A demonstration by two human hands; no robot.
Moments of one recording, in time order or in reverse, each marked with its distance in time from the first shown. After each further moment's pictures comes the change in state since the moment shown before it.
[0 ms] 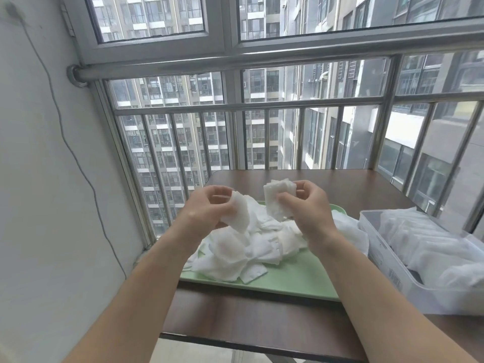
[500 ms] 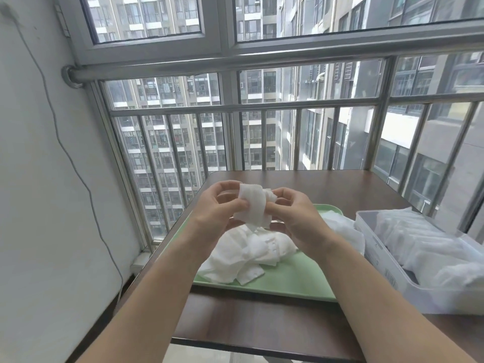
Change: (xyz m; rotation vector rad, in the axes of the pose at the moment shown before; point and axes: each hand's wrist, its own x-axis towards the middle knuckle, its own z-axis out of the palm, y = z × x) left_hand -0.004 0.003 0.026 -0.267 -0.047 0.051; right_hand -0.011 -0.009 0.002 0.169 -0.381 0.127
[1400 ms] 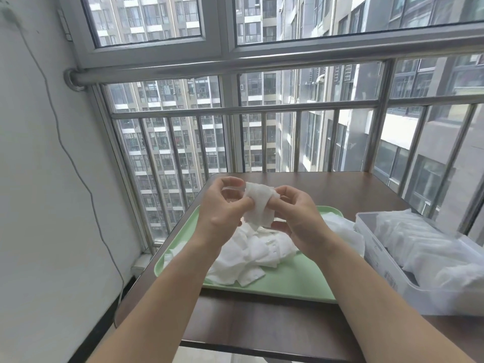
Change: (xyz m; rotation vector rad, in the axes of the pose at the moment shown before) left_hand 0.002 0.000 0.014 0.290 0.183 0.163; right_hand 0.000 0.000 -0.001 0.062 0.013 -0.078
